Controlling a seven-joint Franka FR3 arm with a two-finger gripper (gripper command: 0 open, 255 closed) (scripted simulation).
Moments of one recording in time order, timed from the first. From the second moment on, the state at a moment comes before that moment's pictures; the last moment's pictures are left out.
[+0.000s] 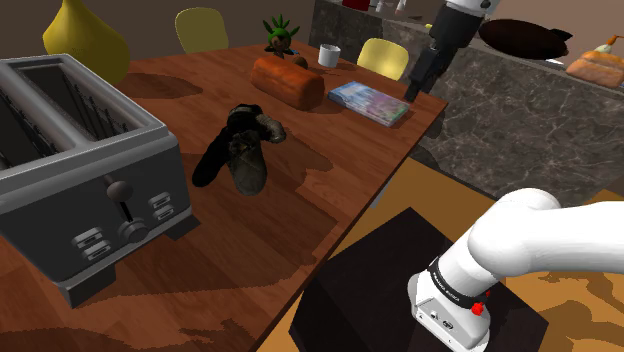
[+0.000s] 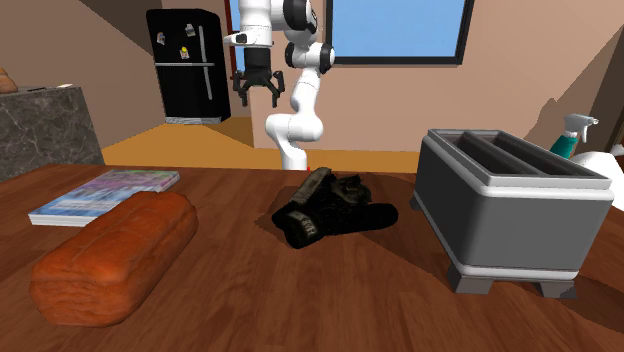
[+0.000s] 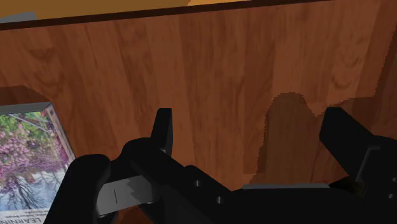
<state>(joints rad) -0.02 -0.82 0.06 -2.29 0.04 1.53 -0.17</state>
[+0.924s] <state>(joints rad) -0.02 -0.90 0.31 -2.55 0.39 1.92 0.30</state>
